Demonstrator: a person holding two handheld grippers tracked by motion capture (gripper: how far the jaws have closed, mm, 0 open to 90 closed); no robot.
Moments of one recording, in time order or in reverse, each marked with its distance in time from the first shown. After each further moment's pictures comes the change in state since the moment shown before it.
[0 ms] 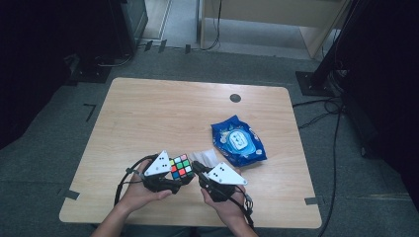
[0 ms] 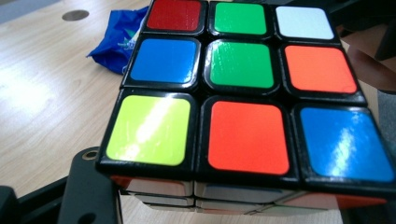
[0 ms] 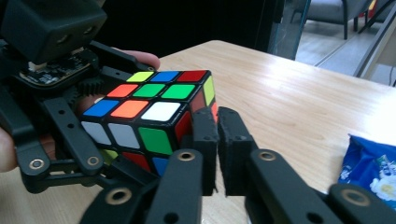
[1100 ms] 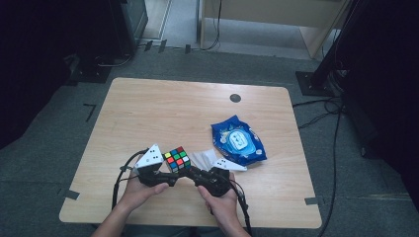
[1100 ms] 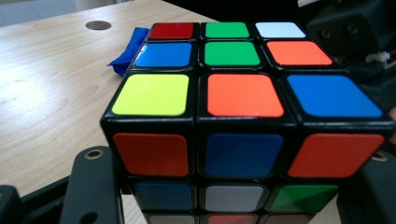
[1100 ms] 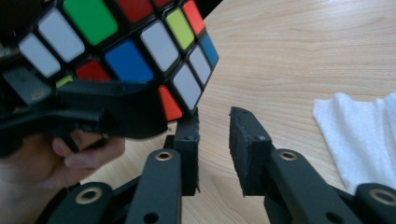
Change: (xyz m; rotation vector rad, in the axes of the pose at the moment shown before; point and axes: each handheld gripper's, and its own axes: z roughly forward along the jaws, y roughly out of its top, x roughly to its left) left arm 0.015 -0.002 -0.007 -0.090 0.008 -0.164; right arm -0.023 -0.038 0.035 0.107 0.210 0.498
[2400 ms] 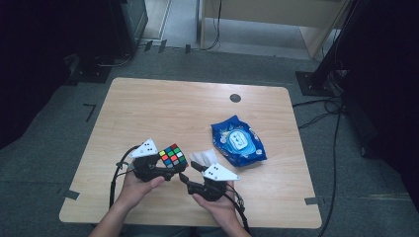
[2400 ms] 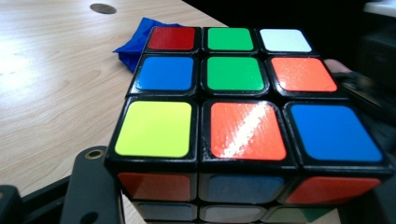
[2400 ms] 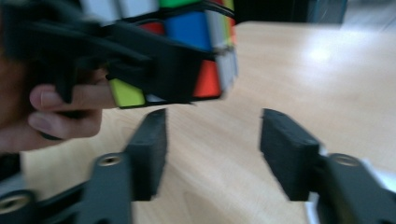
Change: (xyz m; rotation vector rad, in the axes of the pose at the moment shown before) left arm 0.015 0.005 -0.007 0.014 -0.018 -0.156; right arm 0.021 -0.008 0.005 -0.088 -0.087 -0.411
